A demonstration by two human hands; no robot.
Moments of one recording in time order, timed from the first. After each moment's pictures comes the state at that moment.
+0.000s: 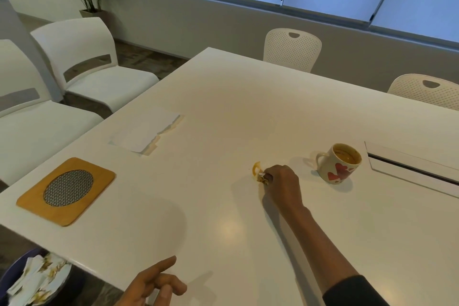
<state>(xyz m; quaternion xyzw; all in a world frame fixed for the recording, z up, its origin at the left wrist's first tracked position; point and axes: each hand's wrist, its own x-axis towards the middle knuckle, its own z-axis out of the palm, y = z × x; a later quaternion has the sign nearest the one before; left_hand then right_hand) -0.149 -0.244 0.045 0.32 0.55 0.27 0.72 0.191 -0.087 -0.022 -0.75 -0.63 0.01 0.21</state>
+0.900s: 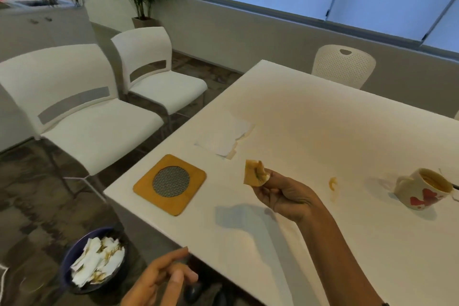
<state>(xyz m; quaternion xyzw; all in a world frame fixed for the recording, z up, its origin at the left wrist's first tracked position) -0.339 -0.253 -0.011 0.47 0.58 0.45 0.50 -0.049 -0.081 0.057 -0.40 -0.09 0.79 0.47</state>
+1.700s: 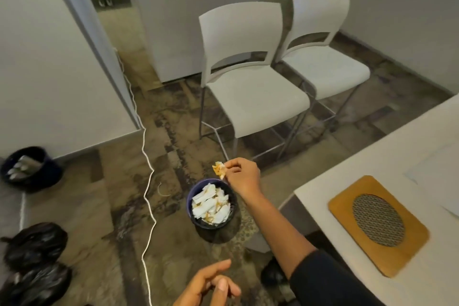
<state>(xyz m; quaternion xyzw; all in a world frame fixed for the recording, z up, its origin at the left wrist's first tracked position) -0.543 -0.300 -0.082 0.28 0.68 0.56 0.38 -0.572 -0.029 -0.091 -0.56 -0.62 0.53 0.19</state>
